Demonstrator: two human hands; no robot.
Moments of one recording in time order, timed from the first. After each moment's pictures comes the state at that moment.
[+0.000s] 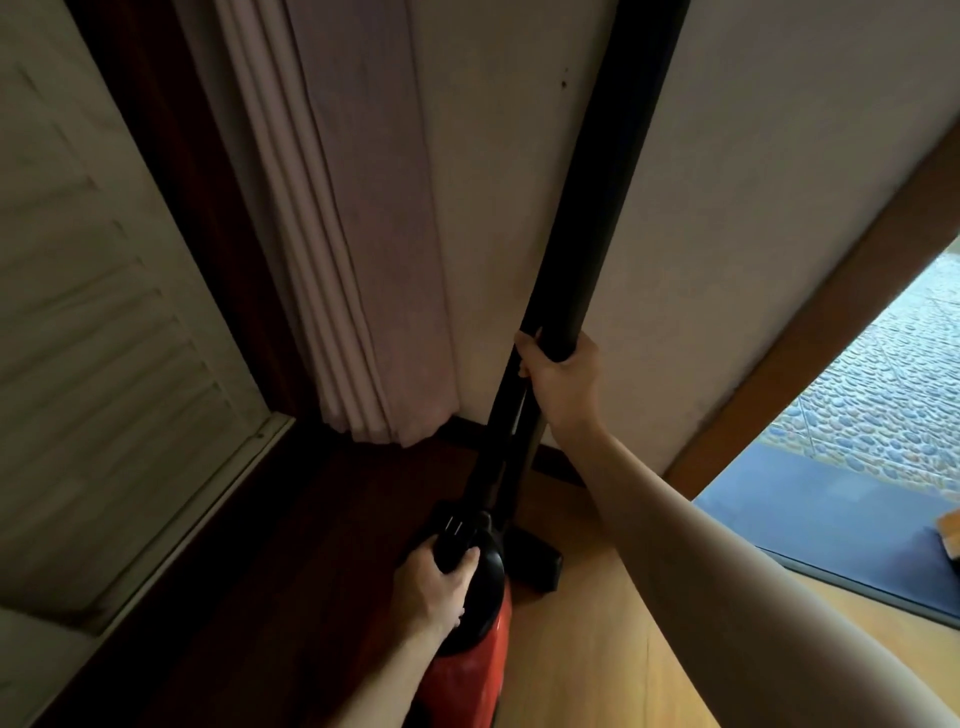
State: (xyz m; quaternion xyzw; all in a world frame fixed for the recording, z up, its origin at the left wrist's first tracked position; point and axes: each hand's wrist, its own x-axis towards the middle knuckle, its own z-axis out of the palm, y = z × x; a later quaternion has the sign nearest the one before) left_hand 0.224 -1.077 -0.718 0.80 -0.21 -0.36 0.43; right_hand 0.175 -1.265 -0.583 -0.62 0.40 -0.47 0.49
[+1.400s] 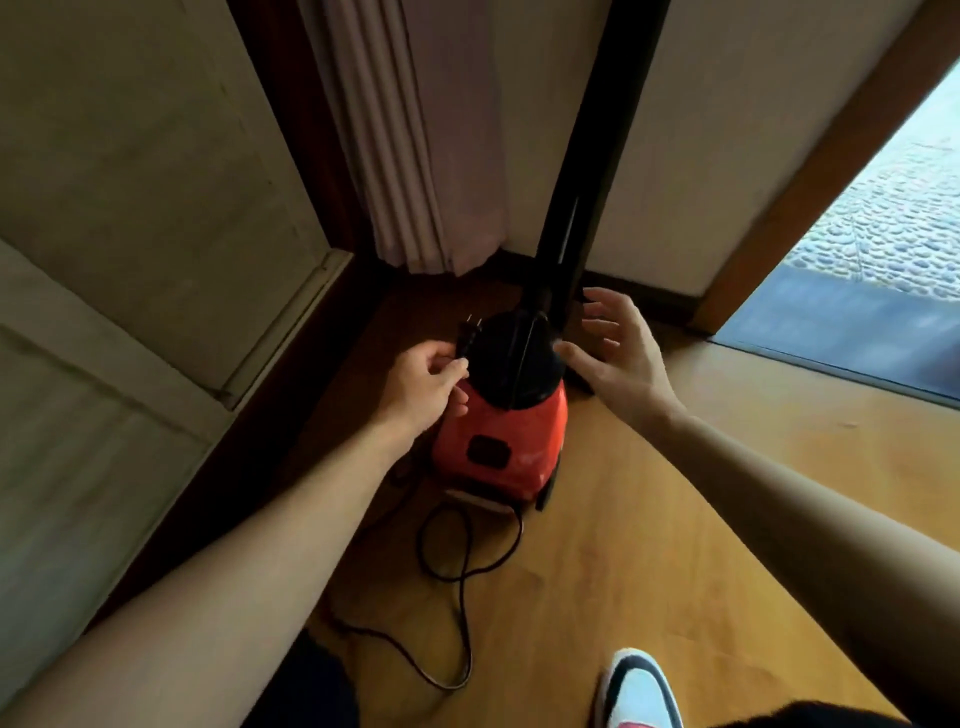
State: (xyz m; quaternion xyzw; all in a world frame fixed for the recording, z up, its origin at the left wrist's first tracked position) left_hand 0.275 -0.964 -0.701 0.74 -0.29 -0.37 0.49; right_hand 0.070 -1.085 -0.689 -0.75 0.41 -0.32 0.42
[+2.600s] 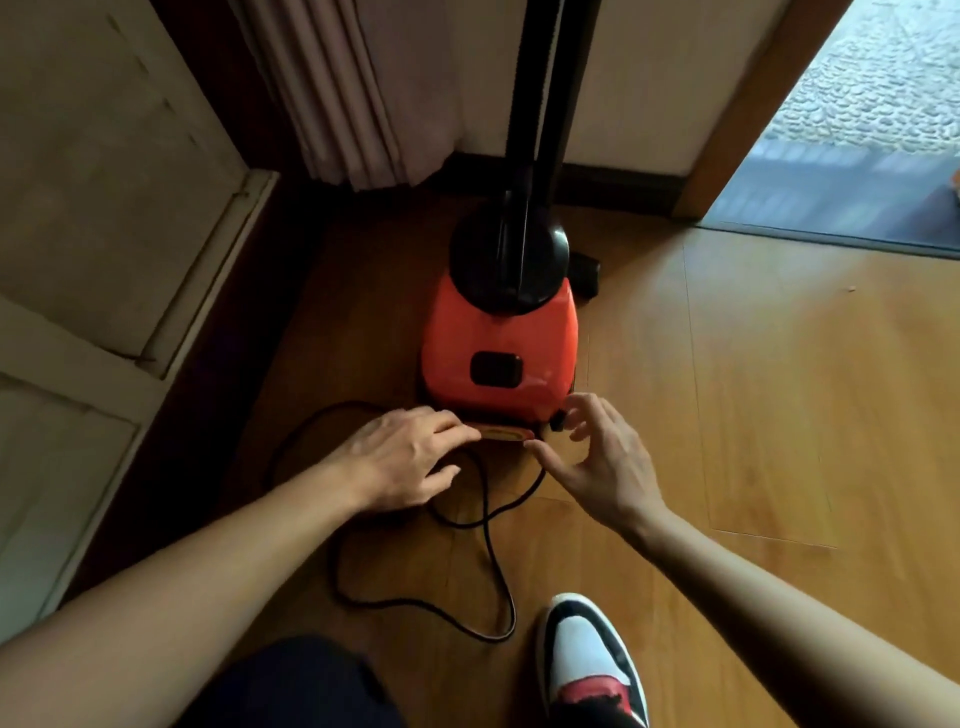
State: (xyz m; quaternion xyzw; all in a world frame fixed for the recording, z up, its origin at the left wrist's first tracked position) left_hand 0.305 -0.870 -0.826 0.55 -0.82 -0.17 -0.01; right_hand 0.041 -0.921 -0.841 -0.80 0.51 -0.20 0.26
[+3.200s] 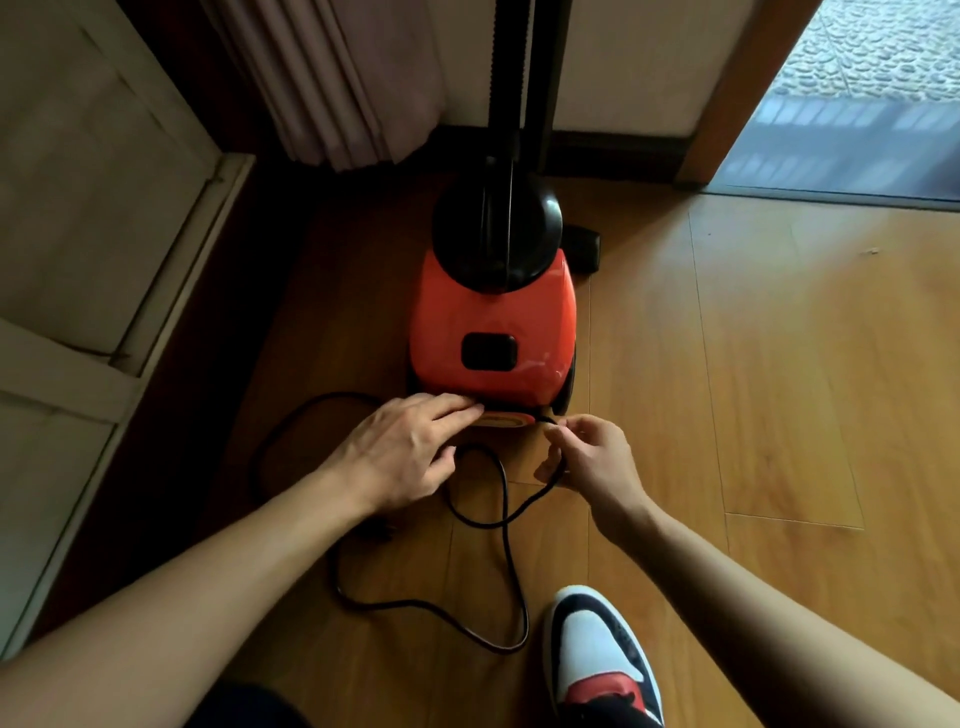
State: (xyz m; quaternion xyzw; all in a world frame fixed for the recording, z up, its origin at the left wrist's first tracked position) left_hand 0.291 -0.870 -0.844 0.57 -0.81 -0.14 0.07; right_hand 0.053 -0.911 -0.863 -0.46 0.59 -0.24 0.62
